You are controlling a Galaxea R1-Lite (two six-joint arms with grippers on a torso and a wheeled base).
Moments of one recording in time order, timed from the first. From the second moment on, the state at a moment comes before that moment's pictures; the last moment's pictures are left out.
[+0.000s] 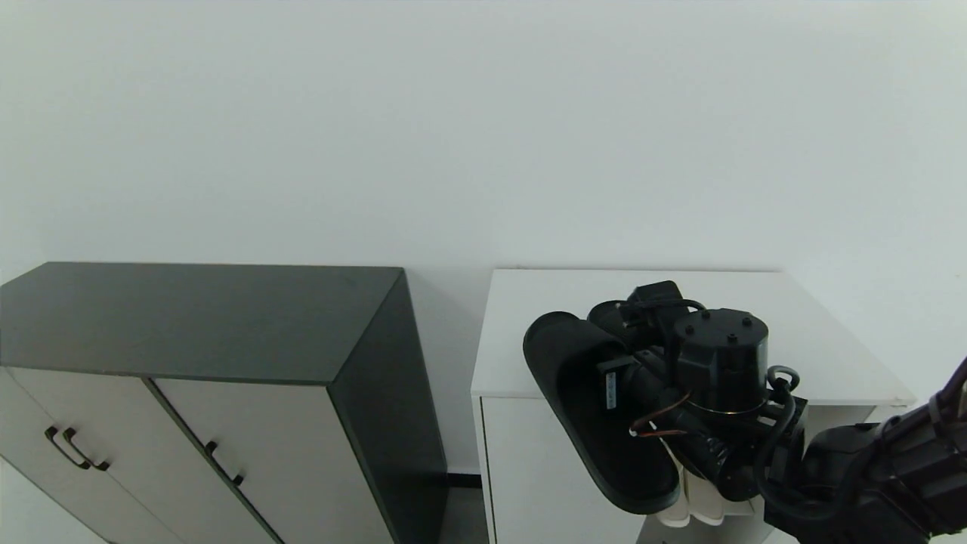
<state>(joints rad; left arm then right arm) 0.00 0.00 0.00 0.00 -0.05 0.02 0.77 1.88 -0.74 -0.93 -0.50 0.08</state>
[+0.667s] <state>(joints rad) 0.00 0.00 0.00 0.00 -0.05 0.02 0.77 1.88 -0.73 -0.93 -0.50 0.08</state>
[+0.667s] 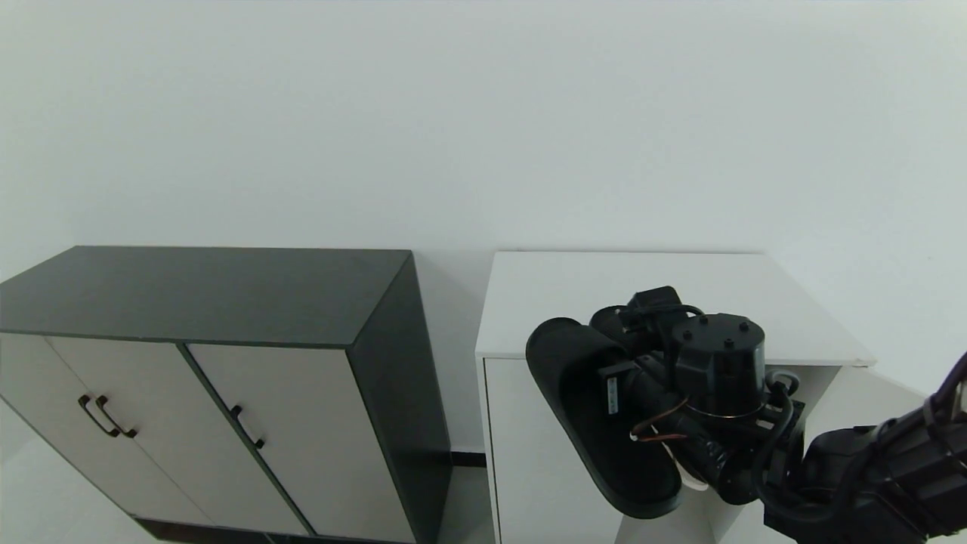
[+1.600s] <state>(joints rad) 0.00 0.00 0.00 0.00 -0.05 0.02 0.77 1.83 -0.66 -0.93 -0.46 0.07</state>
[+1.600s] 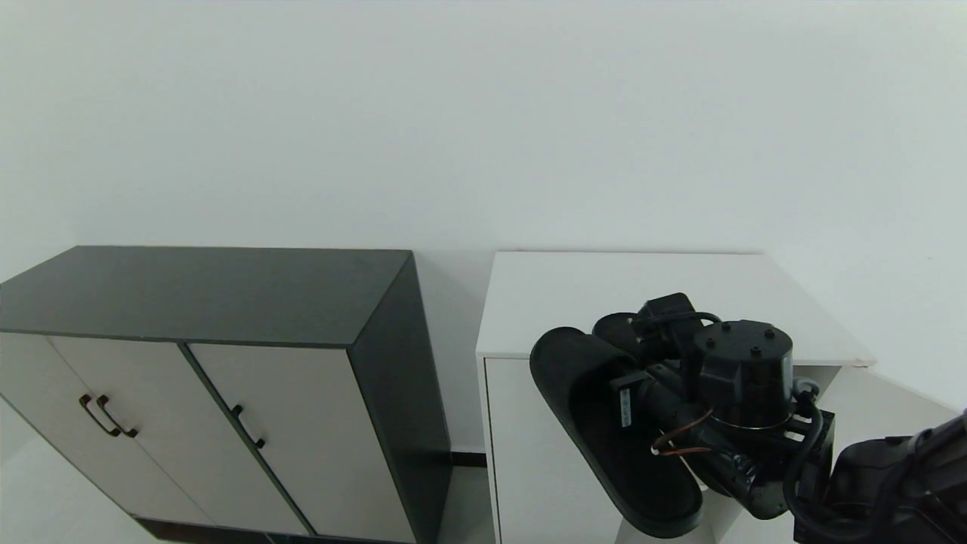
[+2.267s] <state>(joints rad) 0.00 0.00 0.00 0.00 -0.05 0.02 0.78 1.81 -0.64 -0.93 -0.45 0.04</state>
